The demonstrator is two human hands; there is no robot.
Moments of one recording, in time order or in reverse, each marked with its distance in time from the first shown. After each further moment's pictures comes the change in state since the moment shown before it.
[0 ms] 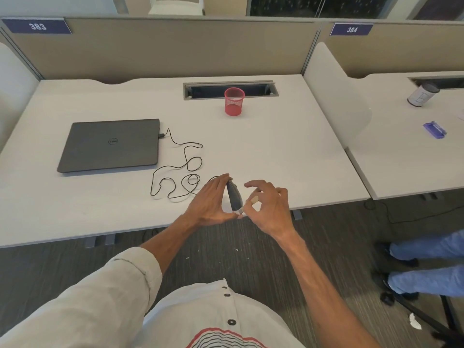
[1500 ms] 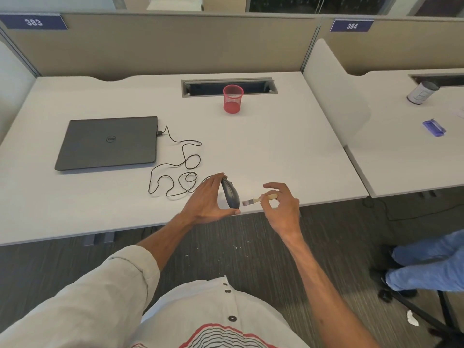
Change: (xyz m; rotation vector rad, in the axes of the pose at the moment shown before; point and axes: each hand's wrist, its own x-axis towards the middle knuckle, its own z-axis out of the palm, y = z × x) left_hand 0.000 -0.007 0.003 -0.107 0.020 -0.066; right_hand -0.014 0.028 -0.004 0.258 0.144 0.292
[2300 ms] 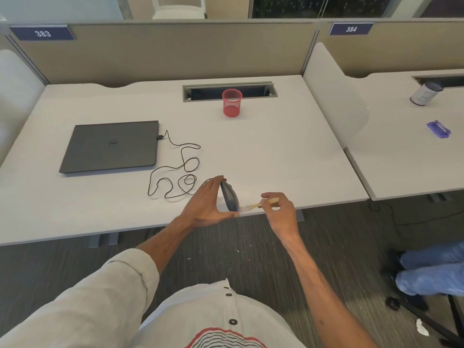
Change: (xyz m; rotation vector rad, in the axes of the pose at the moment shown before) left_hand -0.003 0.015 0.004 0.018 0.001 -0.014; right_hand 0.003 0.025 -0.005 0.238 -0.110 0.244
